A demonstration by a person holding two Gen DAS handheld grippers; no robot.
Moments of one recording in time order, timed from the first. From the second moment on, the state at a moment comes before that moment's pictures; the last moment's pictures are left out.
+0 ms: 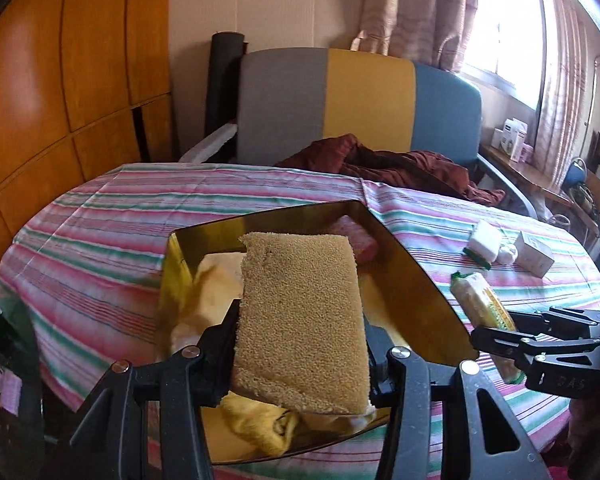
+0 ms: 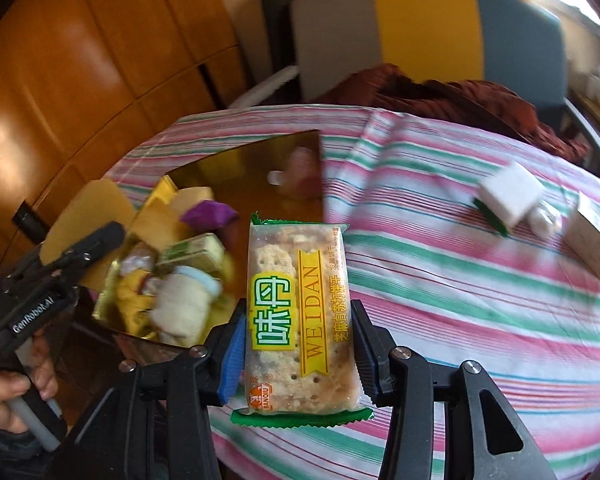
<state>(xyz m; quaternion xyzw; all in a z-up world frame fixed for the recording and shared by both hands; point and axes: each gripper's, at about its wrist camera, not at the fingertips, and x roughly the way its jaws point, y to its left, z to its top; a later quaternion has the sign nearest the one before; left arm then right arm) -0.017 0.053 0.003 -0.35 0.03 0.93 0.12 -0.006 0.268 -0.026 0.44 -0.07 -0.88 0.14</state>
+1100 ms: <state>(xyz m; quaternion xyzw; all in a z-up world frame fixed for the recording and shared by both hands) -0.023 -0.012 -0.015 -0.38 -0.05 0.92 0.08 -0.036 0.214 -0.046 0.46 -0.02 -0.87 0.16</state>
